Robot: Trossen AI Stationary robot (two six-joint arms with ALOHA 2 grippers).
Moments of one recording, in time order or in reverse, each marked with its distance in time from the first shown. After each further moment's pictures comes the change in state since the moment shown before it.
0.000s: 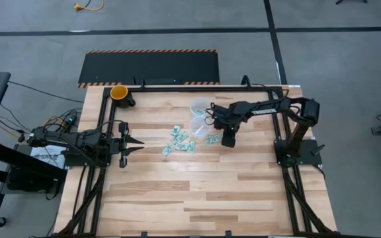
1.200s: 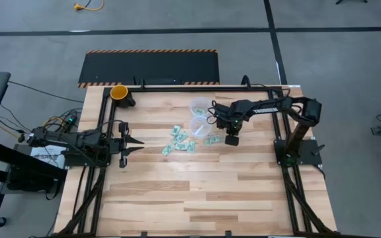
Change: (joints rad) left arm 0.000 0.000 0.000 0.000 0.000 0.000; right arm -0.029 -0.031 -0.009 -0.052 0.041 -0.079
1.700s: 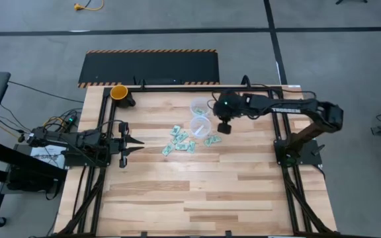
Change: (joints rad) left arm 0.000 0.000 0.000 0.000 0.000 0.000; right arm 0.000 -0.253 0.005 0.339 0.076 -0.089
